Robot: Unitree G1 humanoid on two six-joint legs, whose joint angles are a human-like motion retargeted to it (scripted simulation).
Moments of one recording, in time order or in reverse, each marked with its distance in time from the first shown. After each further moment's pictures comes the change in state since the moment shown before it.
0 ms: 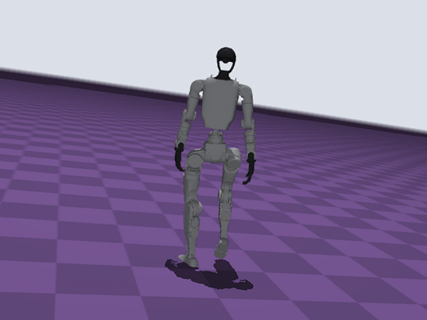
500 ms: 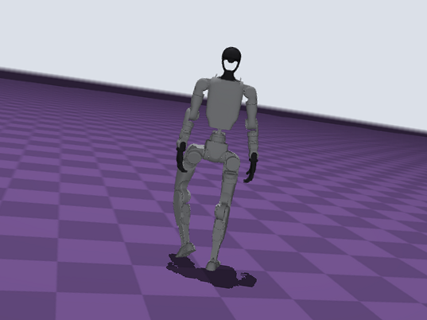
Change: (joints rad) left arm 0.221 -0.025 -0.001 -0.038 0.137 0.007 -0.059; right arm -0.050 0.001 0.035 -0.006 -0.019 0.039 0.027; waist 0.094 -0.118 -0.132; left_leg -0.304 0.086 0.100 0.655 0.297 -0.021; right_leg 0.541 -0.140 -0.243 -0.979 -0.312 -0.174
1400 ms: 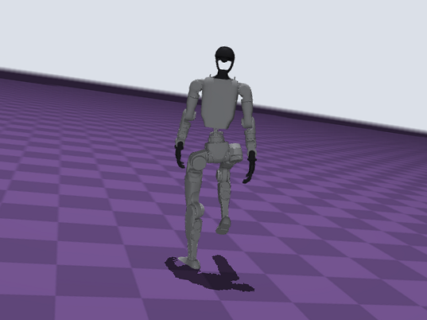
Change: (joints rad) left arm -0.258 0.031 -0.085 -0.131 -0.107 -0.029 0.047; right arm 0.086 -0.013 -0.047 0.066 -0.033 -0.008 0.016; waist -0.256 0.217 0.069; left_leg 0.170 -0.020 -0.200 -0.669 -0.274 0.029; right_leg -1.058 0.071 0.144 1.397 0.183 0.146
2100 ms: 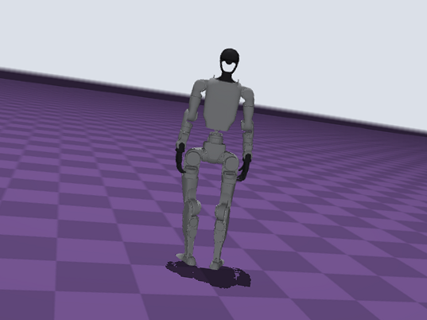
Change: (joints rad) left arm 0.222 -0.061 0.034 0.149 0.112 0.029 -0.005; right arm -0.134 0.047 0.111 -0.171 0.035 -0.054 -0.017; waist 0.250 -0.141 -0.091; left_leg 0.152 -0.183 0.116 -0.088 -0.010 -0.035; right_leg 1.061 -0.041 -0.162 -1.553 -0.106 -0.153
